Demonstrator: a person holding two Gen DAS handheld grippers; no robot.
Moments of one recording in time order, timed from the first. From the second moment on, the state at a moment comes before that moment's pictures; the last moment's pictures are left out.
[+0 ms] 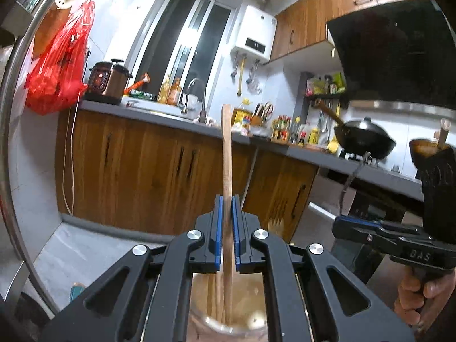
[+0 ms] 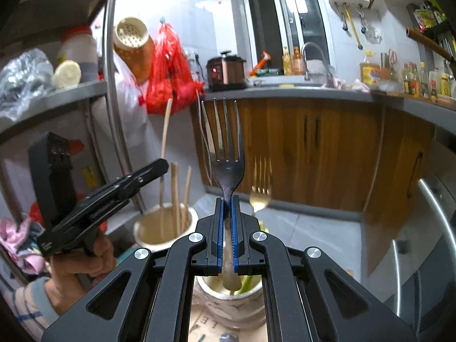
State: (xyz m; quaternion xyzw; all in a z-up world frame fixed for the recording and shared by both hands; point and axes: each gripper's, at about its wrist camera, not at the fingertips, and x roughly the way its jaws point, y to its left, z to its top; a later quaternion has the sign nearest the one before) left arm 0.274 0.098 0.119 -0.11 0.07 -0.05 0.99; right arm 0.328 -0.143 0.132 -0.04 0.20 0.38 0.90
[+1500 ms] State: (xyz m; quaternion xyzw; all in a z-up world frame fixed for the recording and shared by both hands) left arm 0.180 0.110 0.093 -0.08 0.12 0.02 0.99; right arm 0.295 -0.177 0.090 -0.04 0.26 0.37 0.89
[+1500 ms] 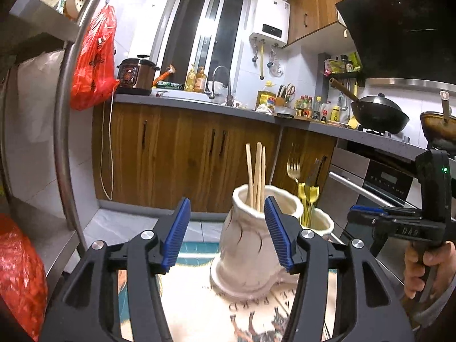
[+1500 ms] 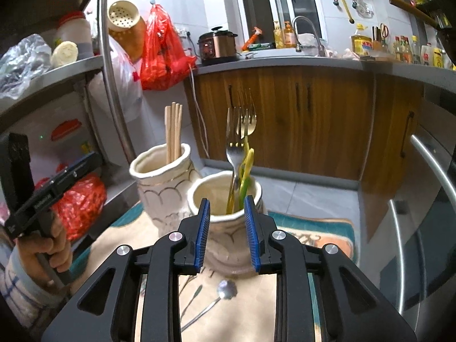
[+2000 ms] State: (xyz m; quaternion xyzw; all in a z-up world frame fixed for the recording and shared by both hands) left arm 0.173 0.088 0.059 -0.08 0.21 -0.01 0.98; right arm 0.274 -0.198 0.048 -0.03 0.32 0.38 0.87
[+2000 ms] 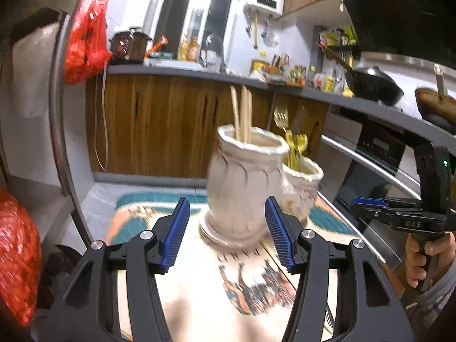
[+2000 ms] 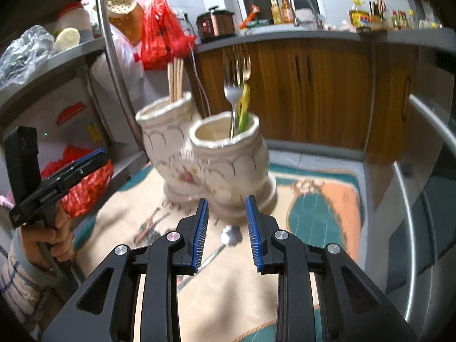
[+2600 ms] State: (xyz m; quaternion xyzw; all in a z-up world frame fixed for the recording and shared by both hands) left arm 0.237 0.012 -0.007 -0.02 0.39 -0.04 0.92; right arm 0.274 -0.182 0.001 -0.08 0.40 0.37 0.84
